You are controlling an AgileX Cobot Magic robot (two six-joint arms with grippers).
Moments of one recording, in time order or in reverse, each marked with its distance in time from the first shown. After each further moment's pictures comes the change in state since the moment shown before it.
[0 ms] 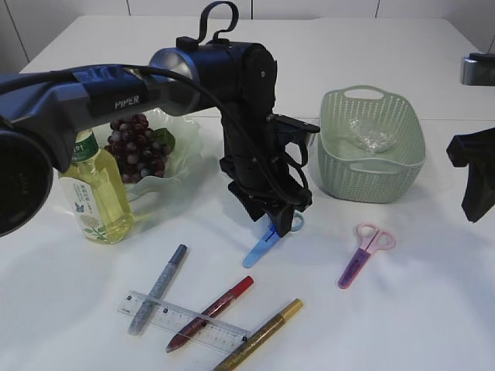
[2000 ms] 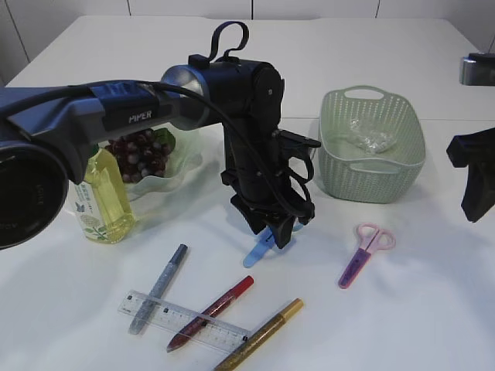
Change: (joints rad) left arm -0.014 0.038 0.000 0.011 0.000 -0.052; right arm 0.000 0.000 0.000 0.000 -0.002 -0.009
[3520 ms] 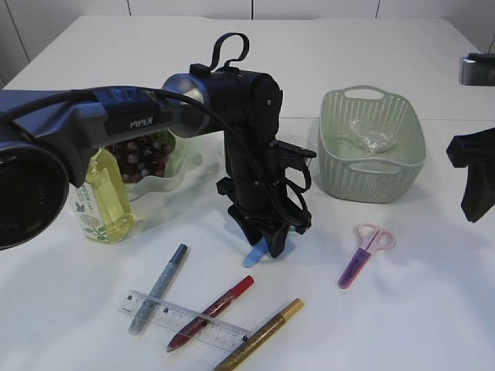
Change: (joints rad) left arm 0.000 0.003 0.041 0.005 -0.004 -0.027; right arm 0.000 0.000 0.000 0.004 0.000 -0.007
